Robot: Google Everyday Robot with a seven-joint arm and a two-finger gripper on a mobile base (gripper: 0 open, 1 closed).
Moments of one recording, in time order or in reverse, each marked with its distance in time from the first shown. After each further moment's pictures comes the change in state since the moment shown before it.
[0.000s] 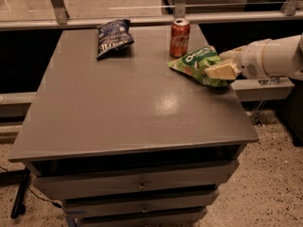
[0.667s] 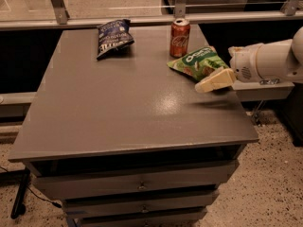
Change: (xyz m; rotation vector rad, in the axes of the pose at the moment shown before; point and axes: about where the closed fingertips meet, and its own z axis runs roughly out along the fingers) arm 0.005 0.012 0.016 -0.060 -0.002 0.016
